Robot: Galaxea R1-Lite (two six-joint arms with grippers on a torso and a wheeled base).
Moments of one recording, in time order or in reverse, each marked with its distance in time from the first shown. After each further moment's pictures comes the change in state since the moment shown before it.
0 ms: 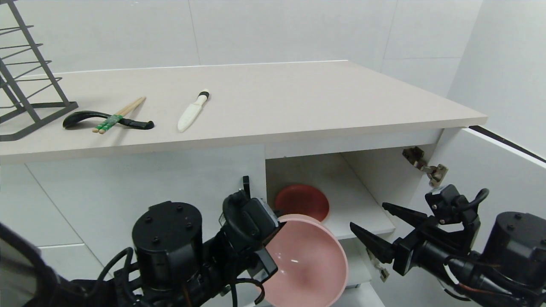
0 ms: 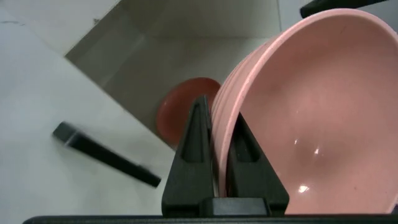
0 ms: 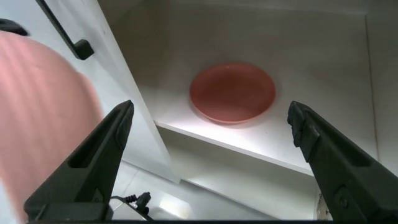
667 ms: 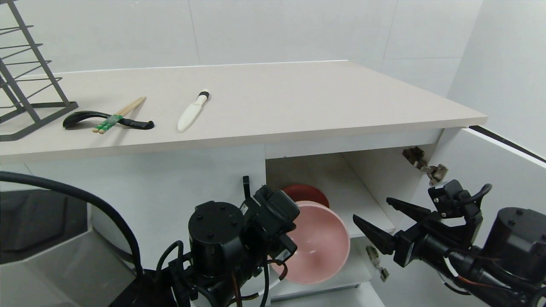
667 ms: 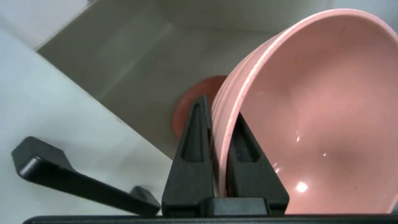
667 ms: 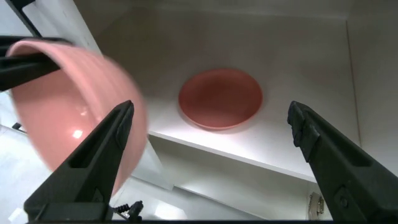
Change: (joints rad) left arm -0.010 0.188 -0.124 -0.101 0.179 -0.011; right arm -0.020 -0.001 -0.016 0.000 -0.024 0.000
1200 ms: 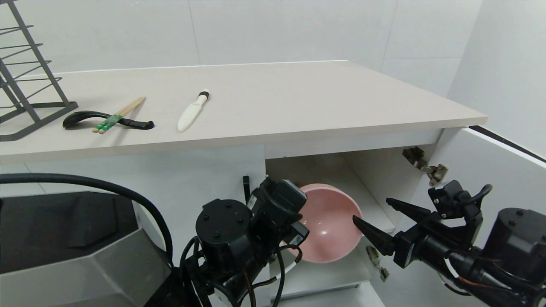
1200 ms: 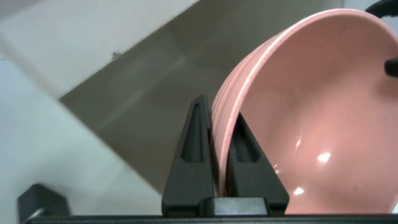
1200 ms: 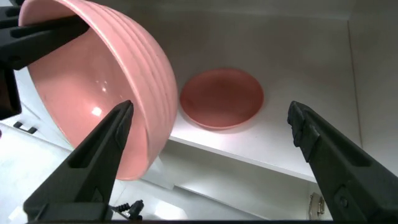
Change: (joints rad) left arm -0.008 0.091 -0.069 -0.183 0.009 -0.004; right arm 0.004 -0.002 0.003 0.000 0.000 -0.001
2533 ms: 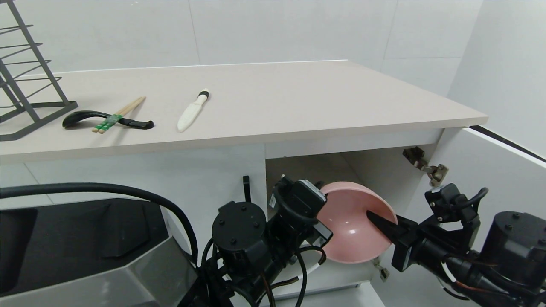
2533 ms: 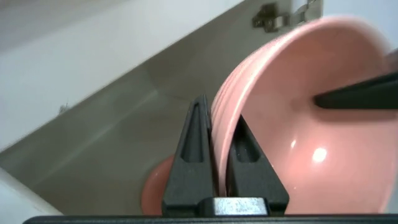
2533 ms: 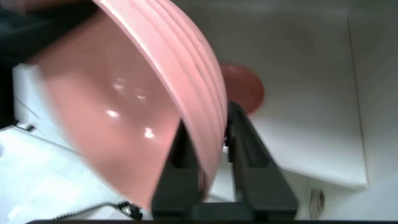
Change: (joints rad) left arm -0.032 0.066 -0.096 -0.063 -0.095 -0.054; right arm 0.049 0.000 0.007 0.006 -0.020 0.006
